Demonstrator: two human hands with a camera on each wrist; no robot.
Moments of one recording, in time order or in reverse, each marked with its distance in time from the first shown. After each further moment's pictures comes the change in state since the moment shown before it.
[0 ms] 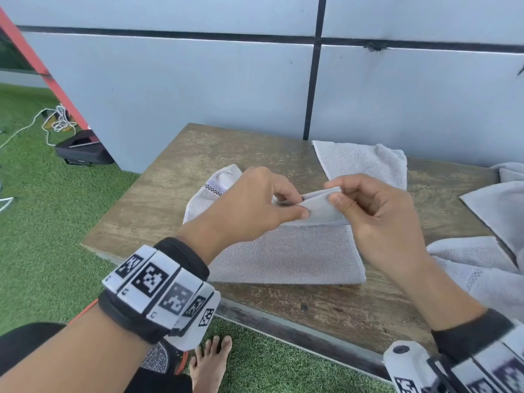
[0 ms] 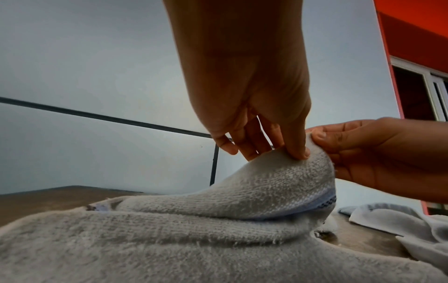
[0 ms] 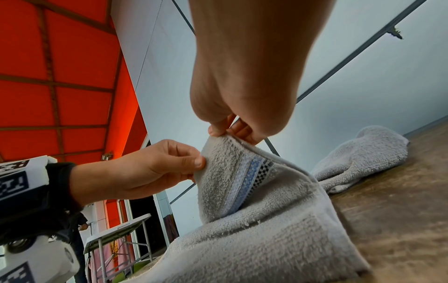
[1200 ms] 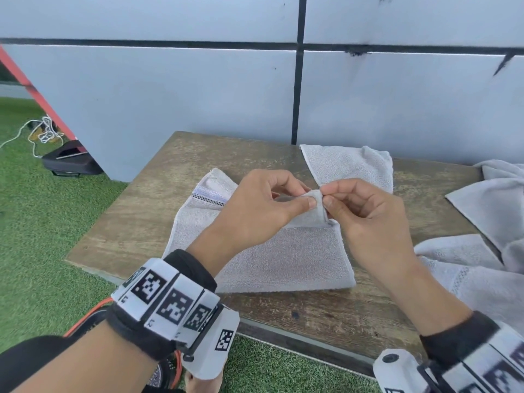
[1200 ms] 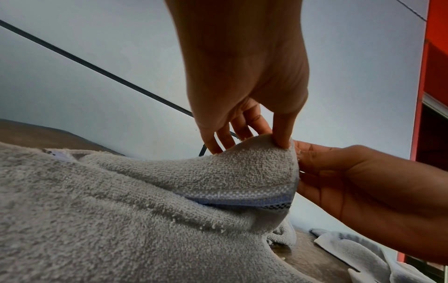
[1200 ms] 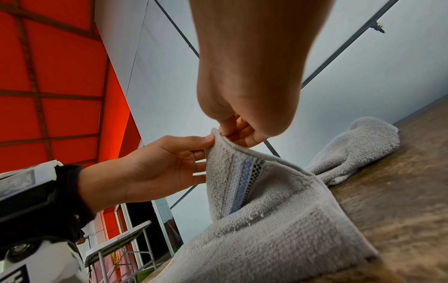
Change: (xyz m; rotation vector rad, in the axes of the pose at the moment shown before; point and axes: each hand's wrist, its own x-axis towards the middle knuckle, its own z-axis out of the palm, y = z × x) left_hand 0.015 0.014 0.023 -0.351 0.128 -0.110; right_hand 0.000 -0.002 -0.001 0.138 0.096 0.080
